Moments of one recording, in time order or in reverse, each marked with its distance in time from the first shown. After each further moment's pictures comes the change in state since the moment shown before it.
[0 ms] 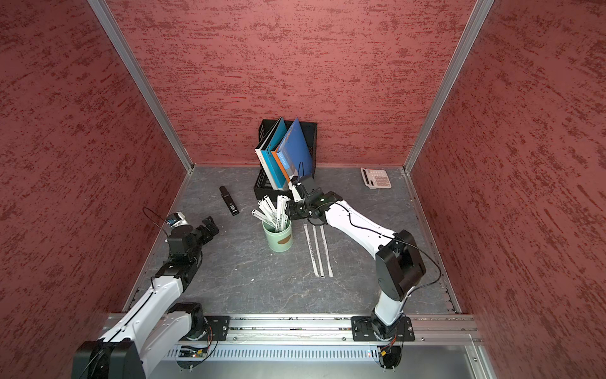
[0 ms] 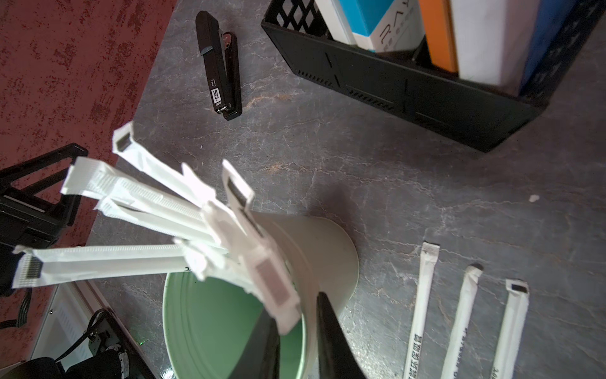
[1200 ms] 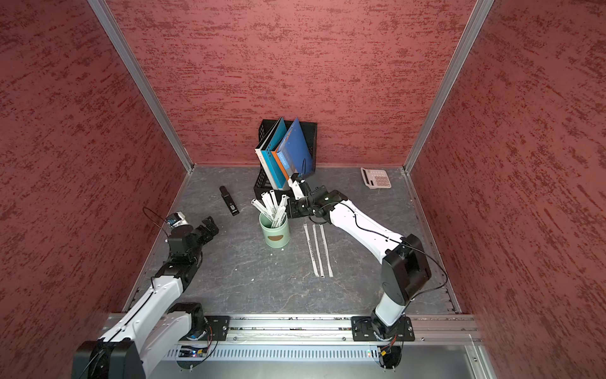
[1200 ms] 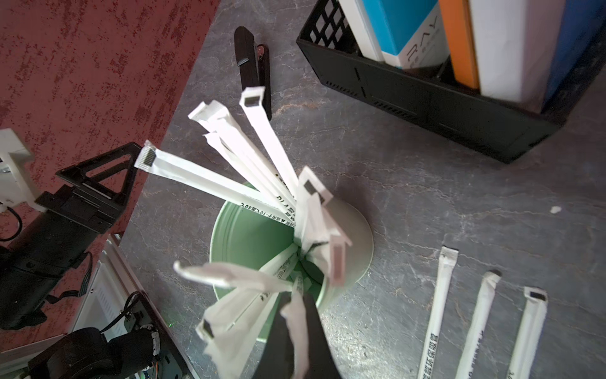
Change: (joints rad) left arm 0.001 0.001 0.000 0.000 0.000 0.000; right arm -0.010 -0.063 0.006 -0.006 -0.072 -0.004
